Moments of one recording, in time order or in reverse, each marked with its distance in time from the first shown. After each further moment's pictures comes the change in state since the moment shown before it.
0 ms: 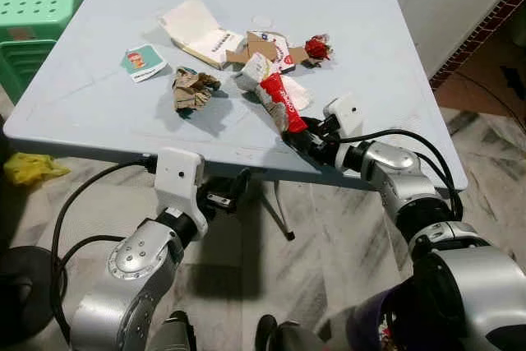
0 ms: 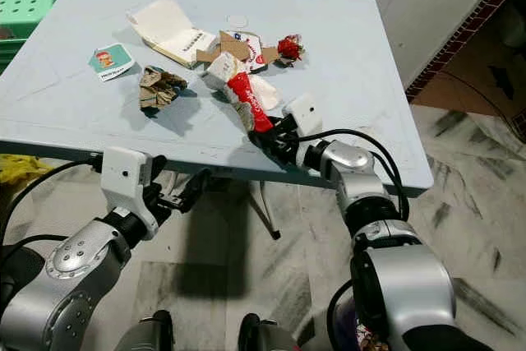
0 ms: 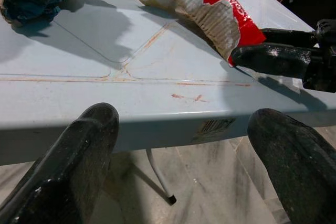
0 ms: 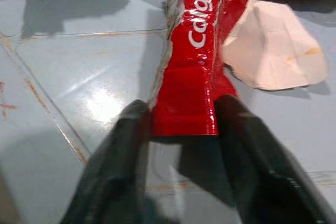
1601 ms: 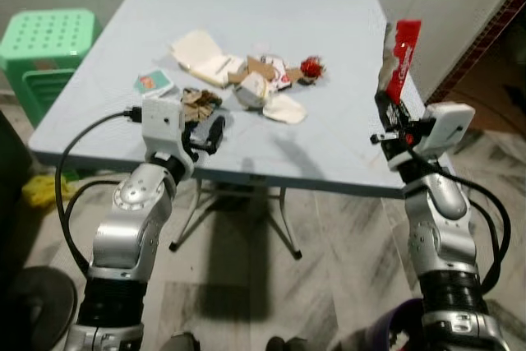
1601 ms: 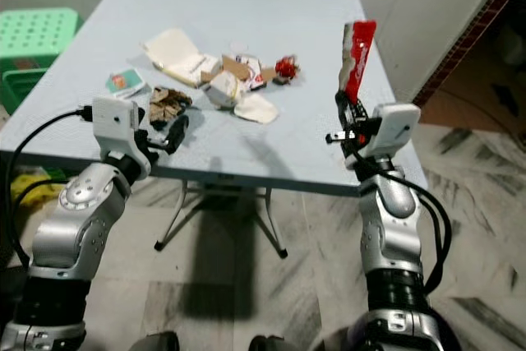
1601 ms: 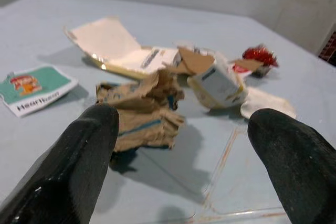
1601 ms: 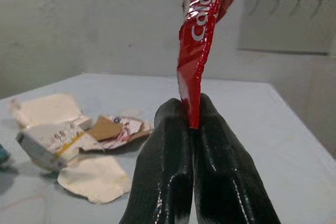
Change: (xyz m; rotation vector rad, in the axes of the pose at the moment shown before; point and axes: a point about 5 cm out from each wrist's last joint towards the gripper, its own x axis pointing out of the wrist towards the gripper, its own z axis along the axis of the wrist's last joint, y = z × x) left arm 0.059 0.054 0.024 0.063 -0.136 0.164; right arm -0.080 -0.002 0.010 0.087 -0.480 -0.635
